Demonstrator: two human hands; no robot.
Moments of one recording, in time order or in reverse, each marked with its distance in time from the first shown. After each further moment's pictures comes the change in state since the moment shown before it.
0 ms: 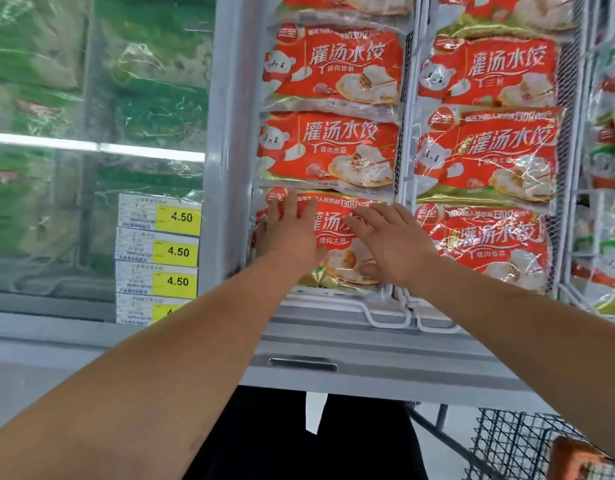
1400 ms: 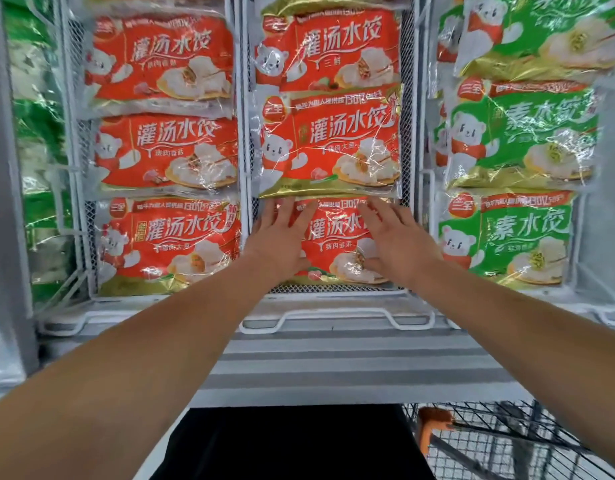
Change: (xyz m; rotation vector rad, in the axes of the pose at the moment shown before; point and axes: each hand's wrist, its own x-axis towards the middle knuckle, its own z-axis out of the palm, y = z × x) left_hand 0.035 0.213 0.060 0.199 -0.154 0.230; right_hand -0.127 0.212 0.065 0.292 -0.080 0.256
